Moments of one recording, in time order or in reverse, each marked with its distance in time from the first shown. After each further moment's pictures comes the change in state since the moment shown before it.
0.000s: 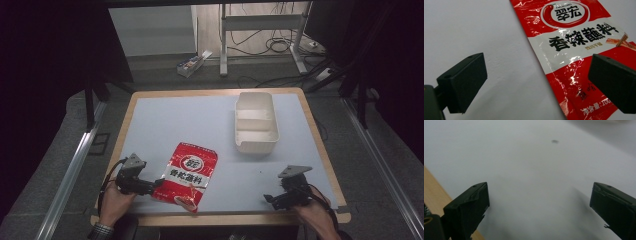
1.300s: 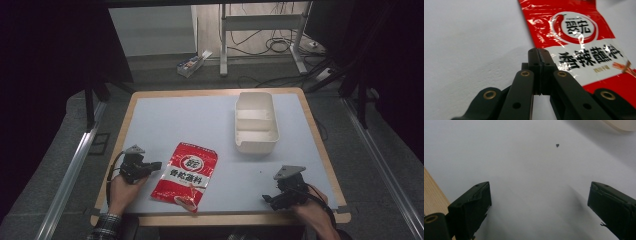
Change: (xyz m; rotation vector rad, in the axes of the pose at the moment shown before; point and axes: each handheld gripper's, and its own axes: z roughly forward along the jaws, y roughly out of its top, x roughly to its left) left arm 0.030 0.013 0.025 0.028 -0.085 -0.236; right arm 0.006 0.006 0.008 0.032 -0.010 -0.129
